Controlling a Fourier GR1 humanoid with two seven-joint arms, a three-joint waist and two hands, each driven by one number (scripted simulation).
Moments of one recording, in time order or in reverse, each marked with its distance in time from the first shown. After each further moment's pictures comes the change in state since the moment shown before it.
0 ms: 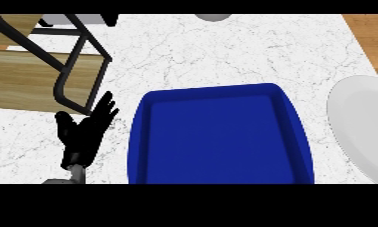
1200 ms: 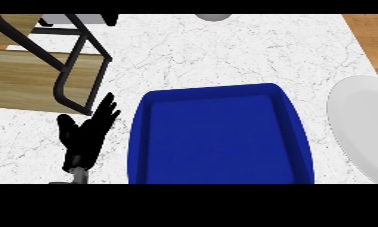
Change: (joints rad) left arm 0.020 -0.034 0.012 -0.024 -0.038 -0.014 0.006; right arm 0.688 0.405 0.043 -0.717 -0.044 0.340 0.004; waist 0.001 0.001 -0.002
